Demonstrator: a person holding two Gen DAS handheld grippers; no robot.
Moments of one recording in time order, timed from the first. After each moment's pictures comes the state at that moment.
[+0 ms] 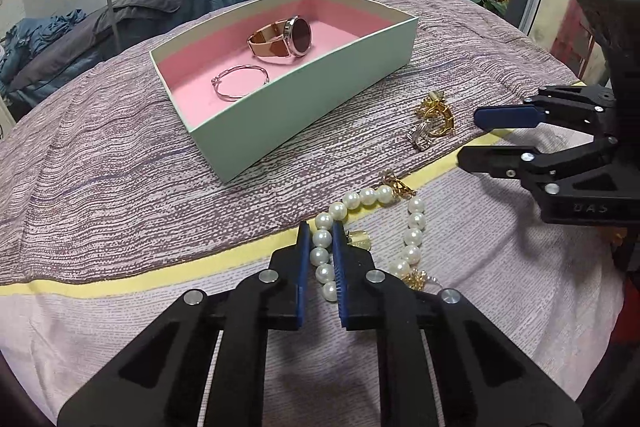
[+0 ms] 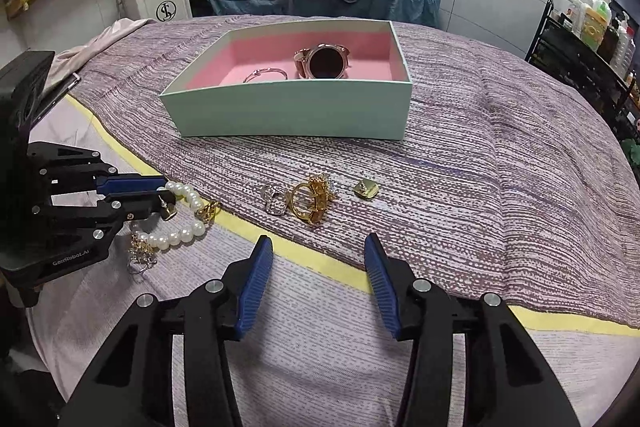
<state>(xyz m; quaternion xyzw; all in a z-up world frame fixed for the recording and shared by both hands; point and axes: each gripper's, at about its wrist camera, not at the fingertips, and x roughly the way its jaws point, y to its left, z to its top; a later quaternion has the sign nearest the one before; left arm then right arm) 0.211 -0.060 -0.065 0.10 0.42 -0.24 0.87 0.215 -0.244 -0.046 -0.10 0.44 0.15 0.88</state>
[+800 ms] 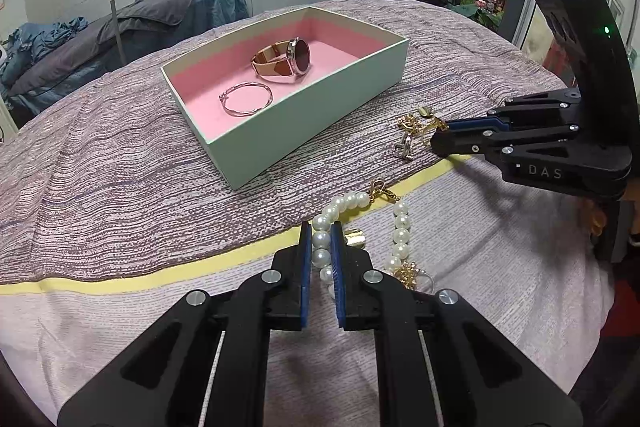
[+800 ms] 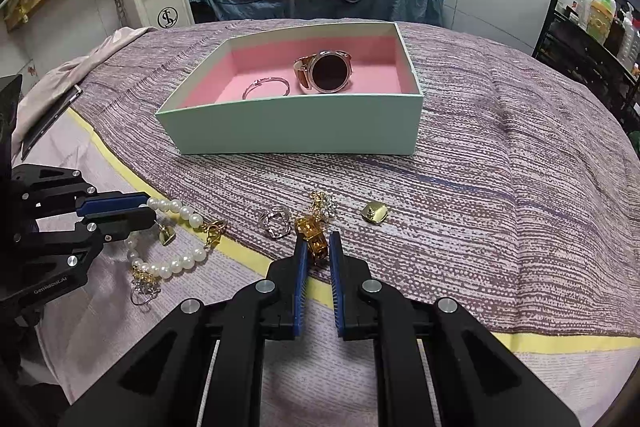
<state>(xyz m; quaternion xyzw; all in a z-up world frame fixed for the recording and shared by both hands) 0.196 -0.050 -0.049 0.09 0.40 -0.25 0.88 0.224 -0.248 -0.040 -0.06 0.44 0.17 0.88</state>
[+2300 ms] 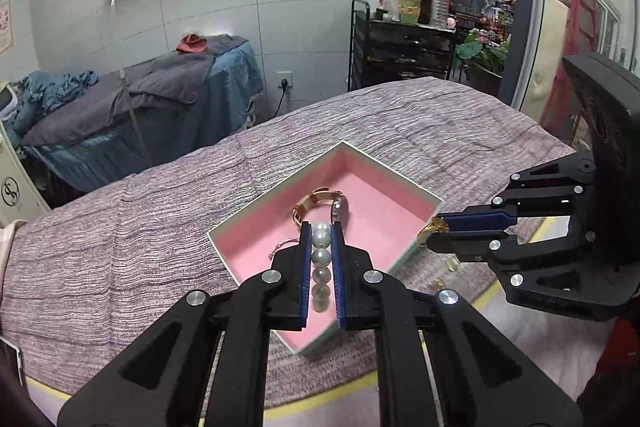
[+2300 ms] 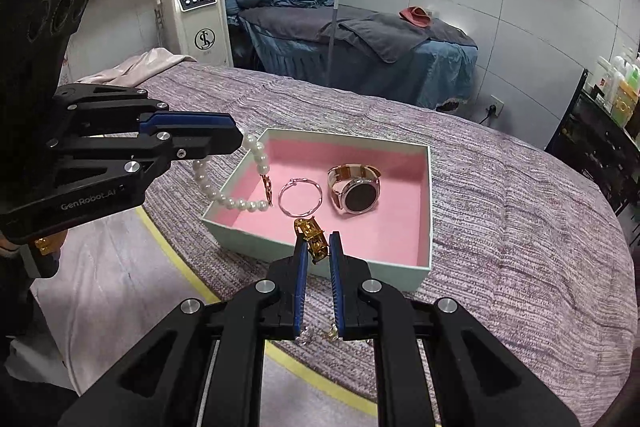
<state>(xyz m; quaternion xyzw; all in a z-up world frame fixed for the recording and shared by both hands) 0.286 -0.058 0.054 0.09 0.33 -0.24 0.91 0.276 -0.214 0.035 -0.11 0.38 0.22 0.89</state>
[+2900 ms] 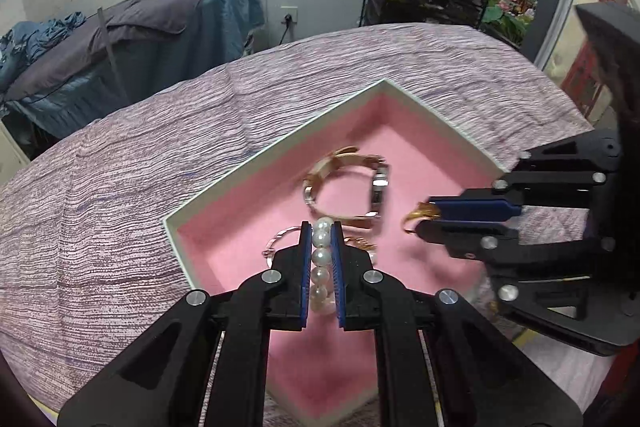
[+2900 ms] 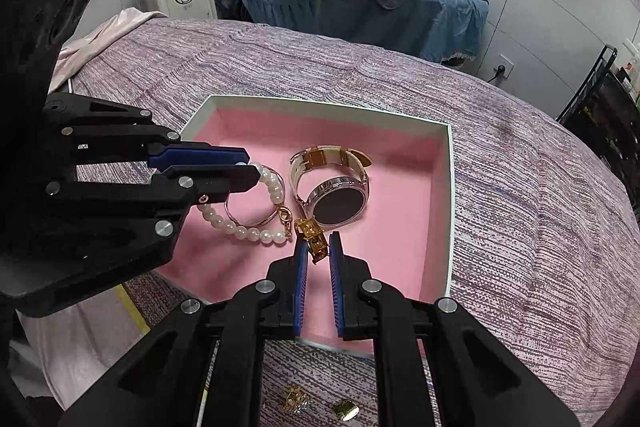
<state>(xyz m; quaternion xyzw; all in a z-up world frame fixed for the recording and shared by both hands) 0.370 -0.074 -0.016 0.09 0.44 -0.22 0.87 0.354 -0.194 -0.012 -0.14 0.47 0.20 0.85</state>
